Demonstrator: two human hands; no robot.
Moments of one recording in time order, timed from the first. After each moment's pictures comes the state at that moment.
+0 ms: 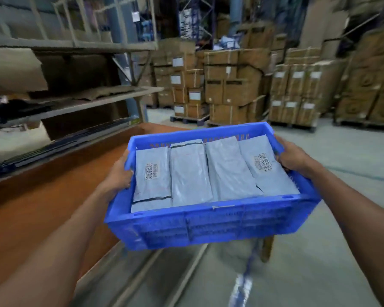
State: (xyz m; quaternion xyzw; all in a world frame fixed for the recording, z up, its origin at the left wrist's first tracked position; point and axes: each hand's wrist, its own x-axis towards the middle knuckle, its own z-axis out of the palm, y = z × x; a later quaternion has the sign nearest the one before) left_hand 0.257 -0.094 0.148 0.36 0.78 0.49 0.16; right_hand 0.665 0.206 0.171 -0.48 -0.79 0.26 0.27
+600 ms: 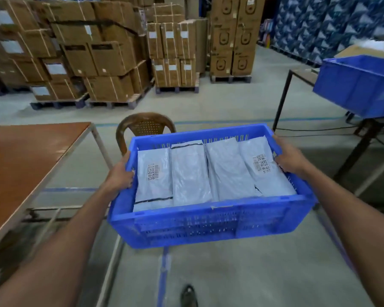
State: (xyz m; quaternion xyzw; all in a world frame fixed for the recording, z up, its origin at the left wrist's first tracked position) left_hand 0.564 0.285 0.029 0.56 0.67 0.38 0.31; right_hand 1.059 0.302 0.069 -0.72 -0.61 0.21 0.27
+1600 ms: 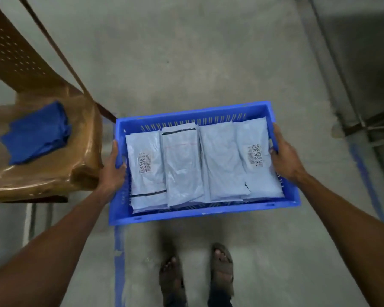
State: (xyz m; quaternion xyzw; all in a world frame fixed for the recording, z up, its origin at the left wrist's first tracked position) left_hand 0.704 0.660 -0.587 0.49 0.76 0.18 0.38; right_hand 1.194 0.632 -0.537 -0.77 -0.53 0.31 0.16
